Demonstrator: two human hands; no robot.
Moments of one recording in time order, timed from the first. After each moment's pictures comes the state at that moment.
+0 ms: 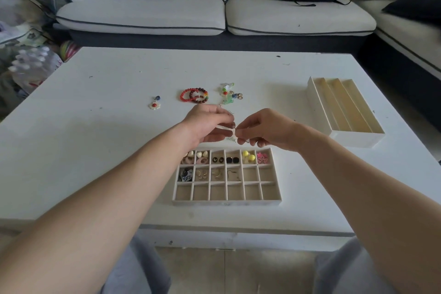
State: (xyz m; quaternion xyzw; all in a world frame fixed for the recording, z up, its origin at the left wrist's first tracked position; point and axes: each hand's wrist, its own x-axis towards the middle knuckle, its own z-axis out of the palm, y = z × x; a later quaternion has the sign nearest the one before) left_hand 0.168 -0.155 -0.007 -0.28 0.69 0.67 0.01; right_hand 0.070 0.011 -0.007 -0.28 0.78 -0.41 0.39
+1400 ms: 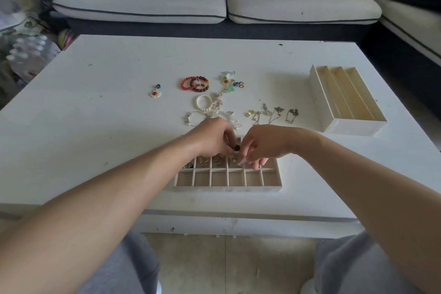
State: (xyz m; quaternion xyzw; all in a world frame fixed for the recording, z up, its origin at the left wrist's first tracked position) left_hand 0.194 -0.137 -0.029 -0.12 0.94 0.31 0.12; right_hand 0.100 0.021 -0.016 -0.42 0.80 -0.10 0.41
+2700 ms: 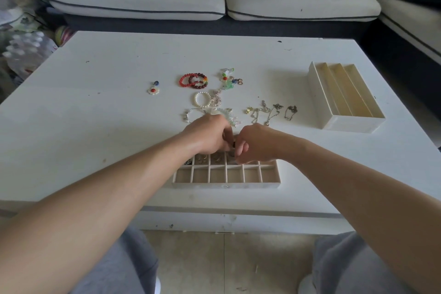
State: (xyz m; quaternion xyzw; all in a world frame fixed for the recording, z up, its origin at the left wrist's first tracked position) left_hand 0.197 -0.135 -0.025 -0.13 0.95 0.23 0.13; right_hand 0.119 0.012 -0.029 -0.46 0.84 -0.07 0.27
